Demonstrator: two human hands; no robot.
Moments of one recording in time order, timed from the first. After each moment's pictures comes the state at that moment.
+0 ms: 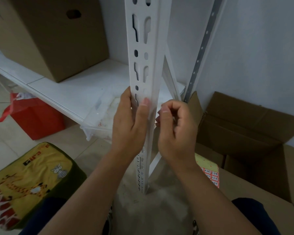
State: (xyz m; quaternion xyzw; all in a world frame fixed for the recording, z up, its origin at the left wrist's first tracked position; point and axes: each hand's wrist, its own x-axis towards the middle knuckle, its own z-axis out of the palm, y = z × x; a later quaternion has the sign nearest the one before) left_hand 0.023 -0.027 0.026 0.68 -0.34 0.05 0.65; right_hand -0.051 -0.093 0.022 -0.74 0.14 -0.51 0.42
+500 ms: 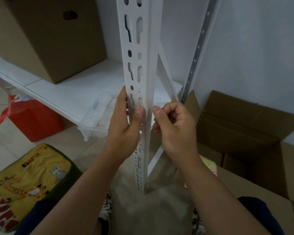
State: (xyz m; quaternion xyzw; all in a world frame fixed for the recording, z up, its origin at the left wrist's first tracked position) left_hand 0.031 -0.018 0.018 0.67 -0.41 0.02 0.62; right_hand -0.061 -0.101 0.031 -0.69 0.19 -0.40 0.58
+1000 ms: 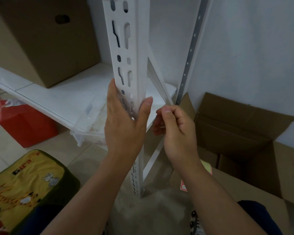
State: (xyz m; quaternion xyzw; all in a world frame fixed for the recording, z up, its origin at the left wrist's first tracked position) left_hand 0.010 -0.043 0.033 0.74 -0.29 0.14 0.58; right_hand -0.072 -0.109 0.035 -0.67 0.20 -0.39 0.60
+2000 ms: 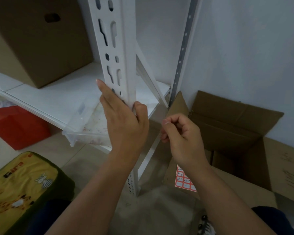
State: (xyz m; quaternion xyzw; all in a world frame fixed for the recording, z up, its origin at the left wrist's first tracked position) left_hand 0.001 -0.064 0.029 0.77 -0.27 0.20 0.55; right_hand -0.104 -0.127 0.023 -0.73 0.23 -0.36 0.54
